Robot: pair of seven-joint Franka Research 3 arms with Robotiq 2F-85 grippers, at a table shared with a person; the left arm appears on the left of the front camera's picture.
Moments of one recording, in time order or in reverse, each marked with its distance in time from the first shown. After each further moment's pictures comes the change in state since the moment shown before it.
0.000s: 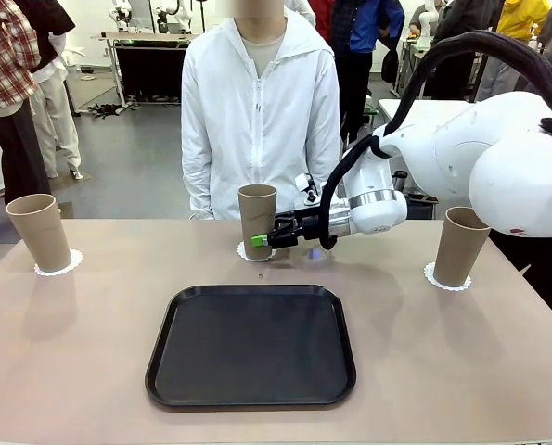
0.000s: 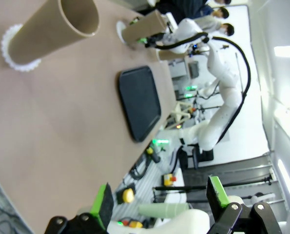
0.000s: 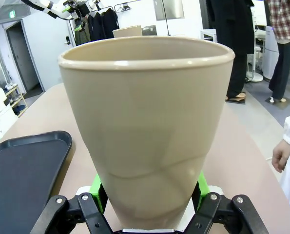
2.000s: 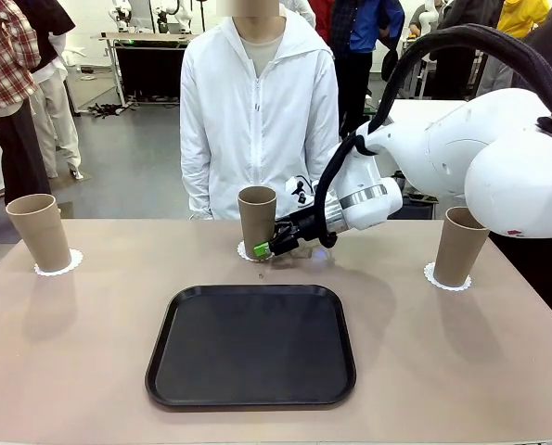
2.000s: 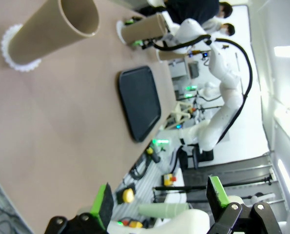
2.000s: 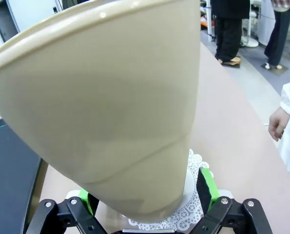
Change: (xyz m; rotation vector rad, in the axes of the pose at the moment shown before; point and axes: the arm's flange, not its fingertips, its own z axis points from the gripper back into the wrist) left arm 0.000 0.000 0.000 0.000 0.000 0.000; right arm 0.003 -0.002 -0.003 -0.050 0.204 -0.022
